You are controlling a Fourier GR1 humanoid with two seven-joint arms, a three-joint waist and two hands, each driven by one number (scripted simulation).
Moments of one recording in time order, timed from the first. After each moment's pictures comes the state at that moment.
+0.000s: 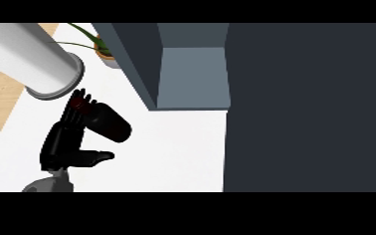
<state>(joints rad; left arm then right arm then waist) -0.05 0.12 0.18 -1.29 0.23 -0.25 -0.26 -0.09 -0.17 -0.03 -2.41 -0.29 0.12 0.60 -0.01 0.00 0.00</state>
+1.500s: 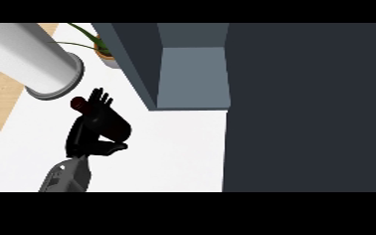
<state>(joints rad) -0.26 0.13 0.21 -0.83 0.20 -0.31 -0.50 -0.10 -0.16 -0.03 -2.41 -0.28 0.13 0.61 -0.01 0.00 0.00</state>
